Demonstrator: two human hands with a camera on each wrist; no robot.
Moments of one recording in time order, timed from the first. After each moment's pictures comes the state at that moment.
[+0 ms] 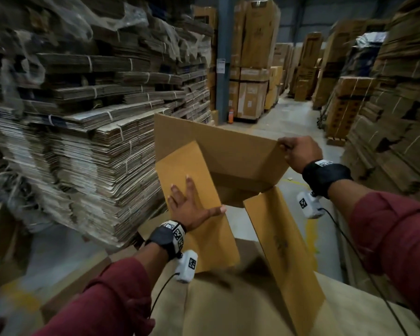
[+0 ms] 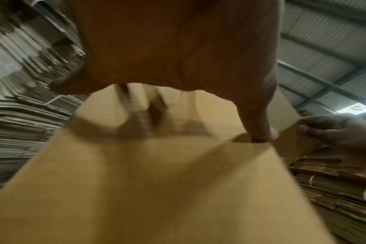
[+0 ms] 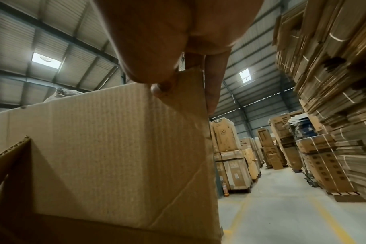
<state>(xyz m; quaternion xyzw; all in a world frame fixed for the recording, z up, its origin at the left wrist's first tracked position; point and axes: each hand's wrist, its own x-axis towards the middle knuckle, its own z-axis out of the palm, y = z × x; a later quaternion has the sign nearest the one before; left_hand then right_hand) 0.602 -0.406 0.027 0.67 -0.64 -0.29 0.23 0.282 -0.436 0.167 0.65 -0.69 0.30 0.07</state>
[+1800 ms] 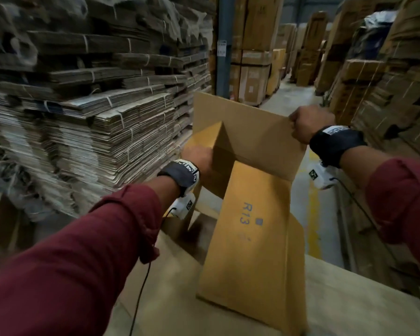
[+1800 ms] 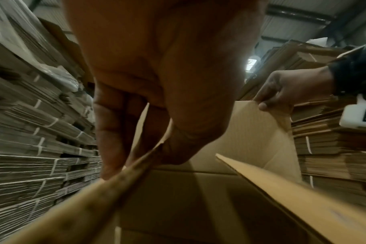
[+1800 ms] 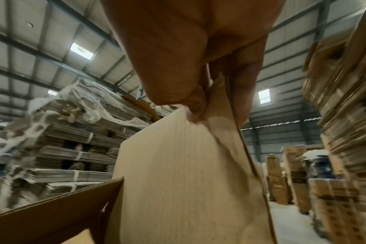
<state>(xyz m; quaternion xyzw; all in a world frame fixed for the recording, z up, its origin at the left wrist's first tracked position) 0.606 -0.487 0.124 0.58 -0.81 0.05 0.02 0.327 -0.456 0.215 0.62 -0.76 0.07 0.18</state>
